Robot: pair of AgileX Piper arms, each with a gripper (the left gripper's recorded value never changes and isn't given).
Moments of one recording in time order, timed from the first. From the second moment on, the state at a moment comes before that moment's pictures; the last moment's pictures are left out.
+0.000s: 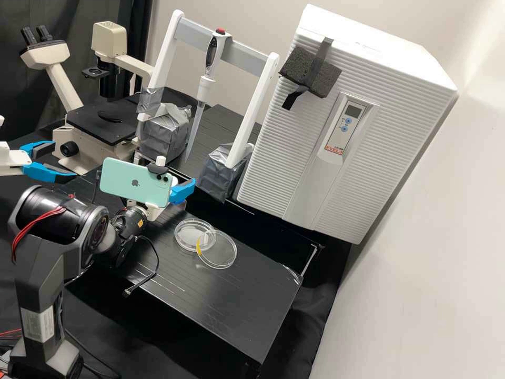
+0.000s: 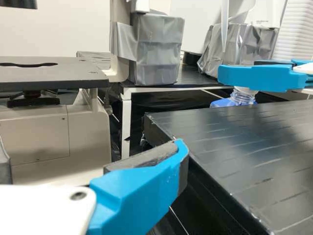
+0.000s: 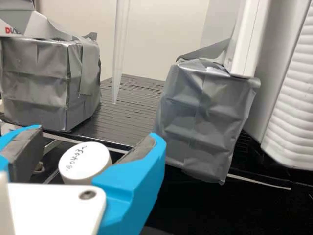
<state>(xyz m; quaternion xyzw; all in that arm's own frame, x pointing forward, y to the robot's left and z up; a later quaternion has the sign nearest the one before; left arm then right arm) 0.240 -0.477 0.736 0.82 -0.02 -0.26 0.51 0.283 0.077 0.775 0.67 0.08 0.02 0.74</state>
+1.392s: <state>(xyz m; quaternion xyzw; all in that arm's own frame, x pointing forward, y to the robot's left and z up) 0.240 -0.477 0.736 0.82 -0.02 -0.25 0.51 0.282 0.080 0.772 0.67 0.08 0.02 0.74</state>
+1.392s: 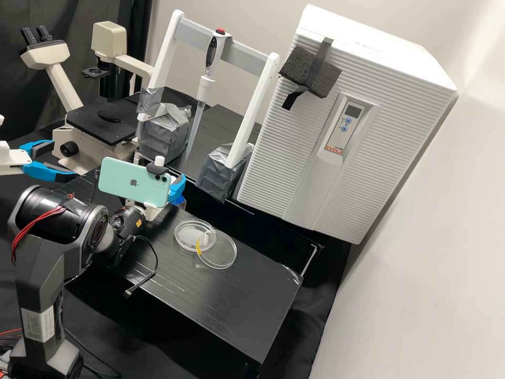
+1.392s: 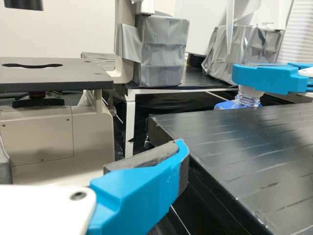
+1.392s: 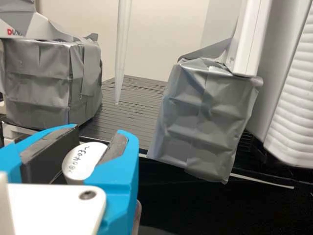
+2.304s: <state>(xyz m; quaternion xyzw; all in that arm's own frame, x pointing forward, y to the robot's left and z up) 0.242 -0.479 0.736 0.82 -0.03 -0.25 0.52 0.271 0.093 0.790 0.67 0.08 0.06 0.73</state>
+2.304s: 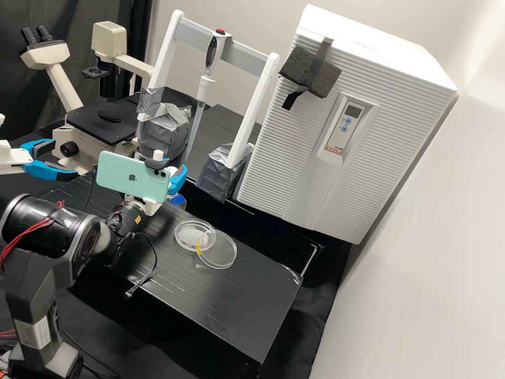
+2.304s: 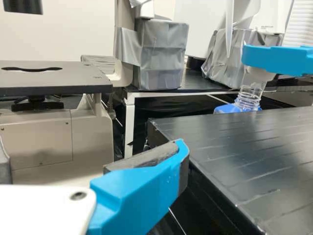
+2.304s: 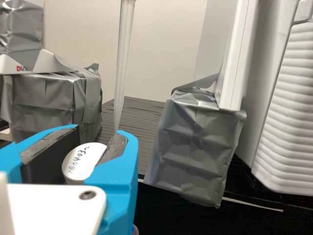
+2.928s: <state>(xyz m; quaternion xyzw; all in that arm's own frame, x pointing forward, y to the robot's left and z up) 0.246 -0.478 0.733 0.82 -0.02 -0.25 0.52 0.217 0.082 0.796 0.67 0.13 0.04 0.73</state>
